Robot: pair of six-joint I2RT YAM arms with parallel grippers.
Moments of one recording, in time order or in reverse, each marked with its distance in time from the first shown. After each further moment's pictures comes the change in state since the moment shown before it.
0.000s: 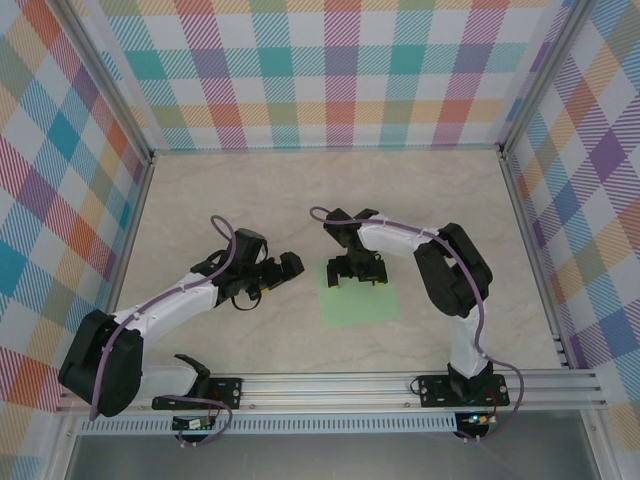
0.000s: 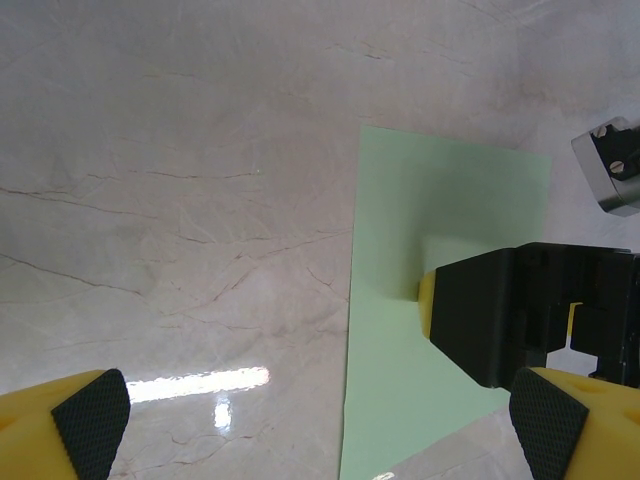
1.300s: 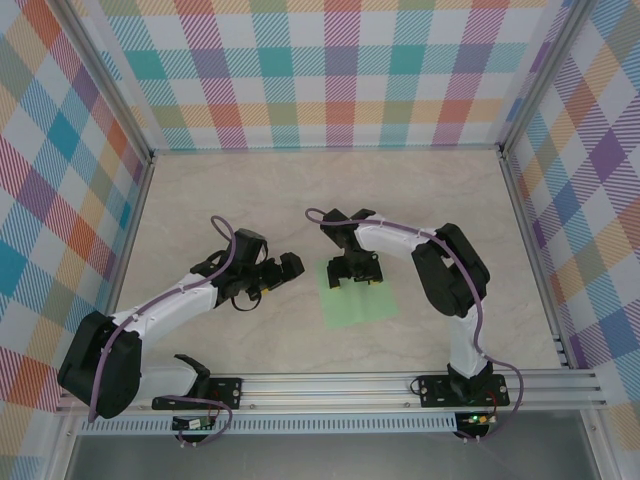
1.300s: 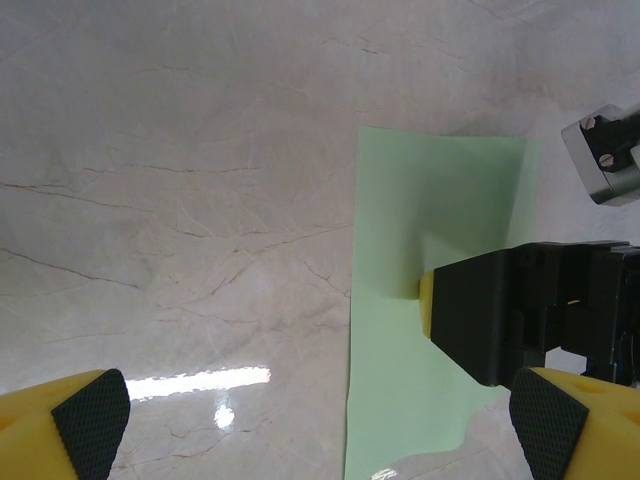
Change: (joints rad) left arm -0.005 -0.008 0.000 -0.008 -0.001 0.003; right arm 0.016 0.010 0.022 -0.011 0.011 -0.049
